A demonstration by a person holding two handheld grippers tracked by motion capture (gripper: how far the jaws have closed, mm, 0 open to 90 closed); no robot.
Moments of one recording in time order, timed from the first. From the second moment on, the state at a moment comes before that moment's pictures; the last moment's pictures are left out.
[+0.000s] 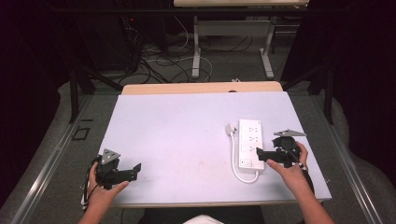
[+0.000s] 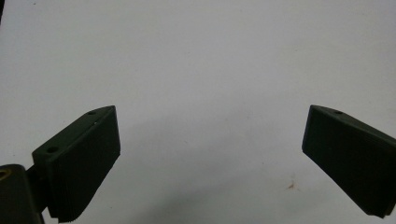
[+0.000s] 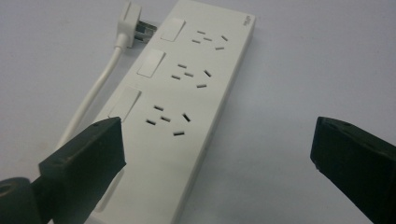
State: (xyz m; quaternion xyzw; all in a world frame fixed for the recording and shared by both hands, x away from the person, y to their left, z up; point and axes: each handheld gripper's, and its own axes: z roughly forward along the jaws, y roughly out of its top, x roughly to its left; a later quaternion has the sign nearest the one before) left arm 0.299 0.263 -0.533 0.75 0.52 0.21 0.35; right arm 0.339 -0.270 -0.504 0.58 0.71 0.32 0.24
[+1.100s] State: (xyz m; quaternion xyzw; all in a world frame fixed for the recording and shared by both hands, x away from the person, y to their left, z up) left arm 0.299 0.264 -0.534 0.74 0.52 0.22 0.35; right arm 0.370 -0.242 -0.469 0.54 0.76 0.30 0.20
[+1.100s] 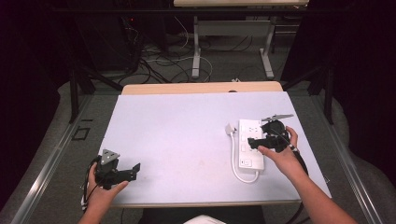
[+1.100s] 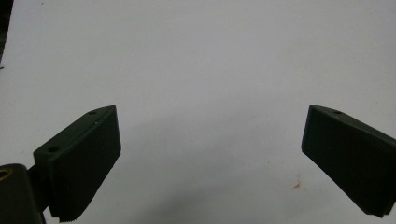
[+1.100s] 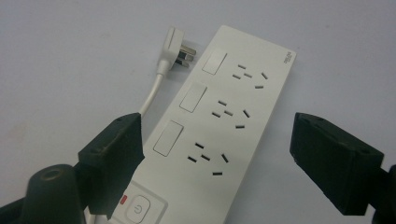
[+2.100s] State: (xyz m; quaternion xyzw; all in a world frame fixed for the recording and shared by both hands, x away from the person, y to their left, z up) left arm 0.299 0.264 -0.535 0.74 0.52 0.22 0.35; right arm 0.400 -0.225 -0.476 0.55 0.78 0.27 0.16
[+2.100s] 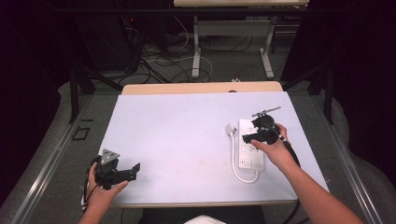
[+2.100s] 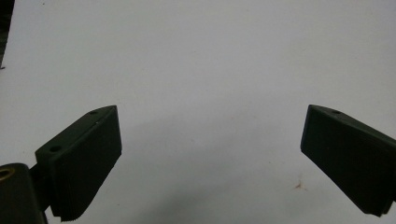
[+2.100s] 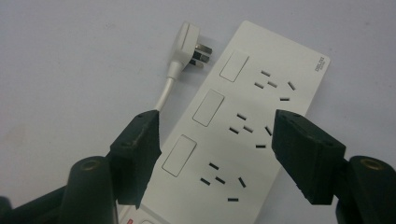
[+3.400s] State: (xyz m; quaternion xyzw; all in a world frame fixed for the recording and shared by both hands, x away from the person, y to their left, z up) left arm 0.300 0.266 -0.536 0.75 0.52 0.22 0.35; right arm 0.441 -0.216 -0.499 0.61 0.74 0.28 0.09
